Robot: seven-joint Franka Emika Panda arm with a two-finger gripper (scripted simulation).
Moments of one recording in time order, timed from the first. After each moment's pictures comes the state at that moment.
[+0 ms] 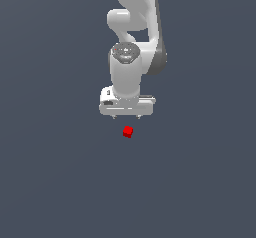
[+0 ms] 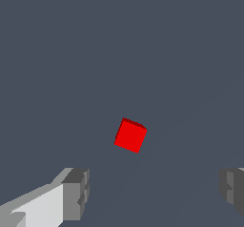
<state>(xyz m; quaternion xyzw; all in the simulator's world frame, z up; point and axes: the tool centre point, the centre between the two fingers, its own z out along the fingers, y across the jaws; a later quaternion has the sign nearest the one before) -0.013 -0.006 0.163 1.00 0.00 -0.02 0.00</state>
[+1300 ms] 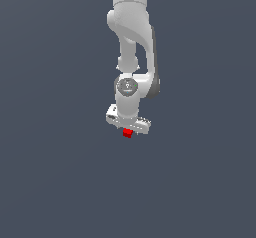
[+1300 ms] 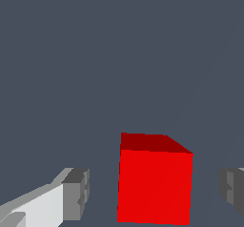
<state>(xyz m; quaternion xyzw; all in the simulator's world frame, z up) -0.022 -0.002 0.040 0.99 -0.16 0.00 0.00</state>
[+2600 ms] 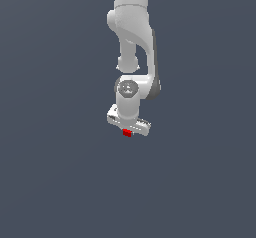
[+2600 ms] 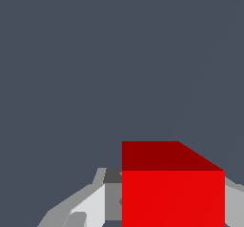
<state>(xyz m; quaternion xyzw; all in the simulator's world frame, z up) -0.022 0.000 0.032 0.98 -0.19 0.00 0.00</state>
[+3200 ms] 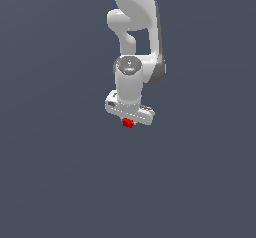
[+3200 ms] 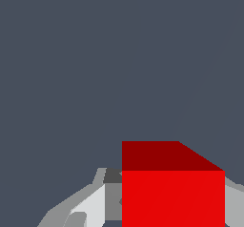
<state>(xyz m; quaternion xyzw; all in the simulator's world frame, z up) -0.023 0.004 0.117 0.98 -0.19 0.00 0.00</state>
